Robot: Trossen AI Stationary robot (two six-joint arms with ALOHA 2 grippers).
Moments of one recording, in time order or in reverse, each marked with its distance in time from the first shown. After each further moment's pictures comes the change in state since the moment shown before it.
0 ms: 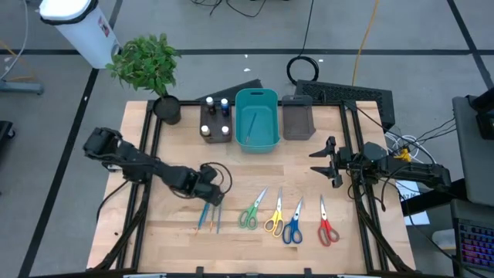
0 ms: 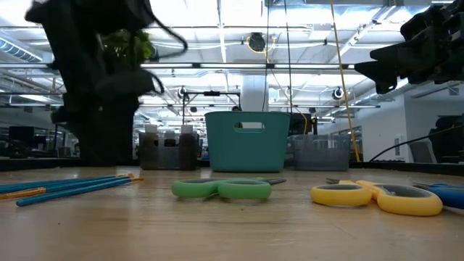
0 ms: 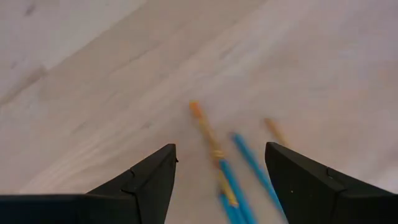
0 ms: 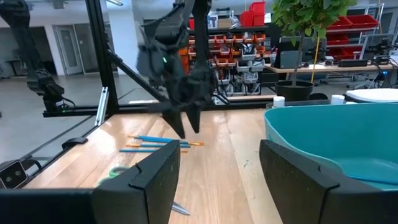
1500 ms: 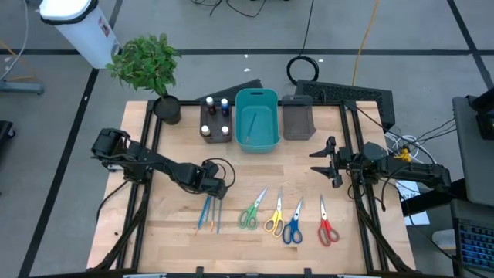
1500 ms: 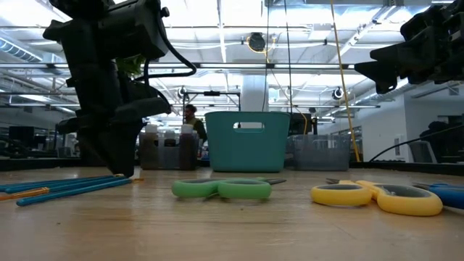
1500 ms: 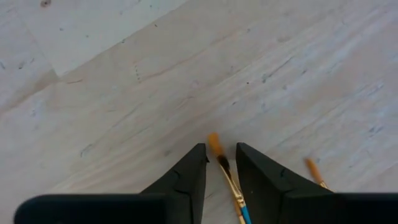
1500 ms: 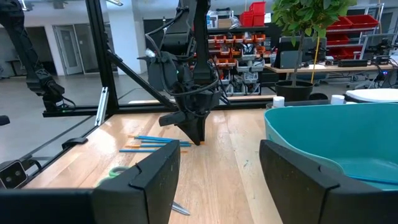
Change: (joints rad) left arm 0.084 0.080 -0.001 0.048 0.006 -0.024; right arm 0.000 0.000 0.000 0.000 0.000 0.000
